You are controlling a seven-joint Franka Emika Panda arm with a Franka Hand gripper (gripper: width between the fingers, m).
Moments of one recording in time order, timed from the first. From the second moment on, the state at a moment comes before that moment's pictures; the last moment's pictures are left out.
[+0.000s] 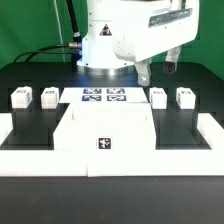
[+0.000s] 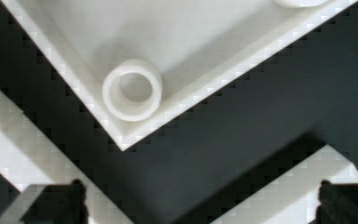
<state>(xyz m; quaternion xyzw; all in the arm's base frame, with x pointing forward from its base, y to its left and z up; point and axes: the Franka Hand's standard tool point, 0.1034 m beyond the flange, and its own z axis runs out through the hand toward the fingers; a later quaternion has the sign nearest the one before) 0.563 0.056 0.112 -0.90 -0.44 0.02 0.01</state>
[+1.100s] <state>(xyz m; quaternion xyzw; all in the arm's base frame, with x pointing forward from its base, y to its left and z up) 0.558 0.051 0.109 -0.87 -0.49 0.02 0.01</state>
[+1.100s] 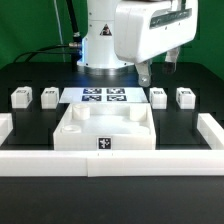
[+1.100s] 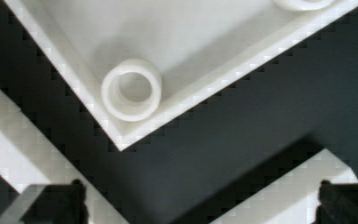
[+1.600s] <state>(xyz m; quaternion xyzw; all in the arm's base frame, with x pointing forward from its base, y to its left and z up) 0.472 -0.004 0.075 -0.72 -0.70 0.02 0.02</state>
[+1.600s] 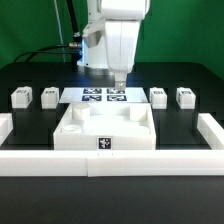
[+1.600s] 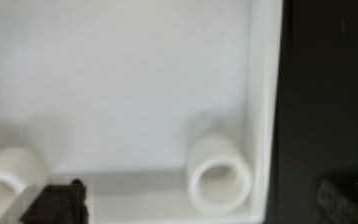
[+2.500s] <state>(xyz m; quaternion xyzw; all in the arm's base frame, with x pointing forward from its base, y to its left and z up) 0.443 -0.023 0.011 -0.70 -0.71 0.03 0.05</state>
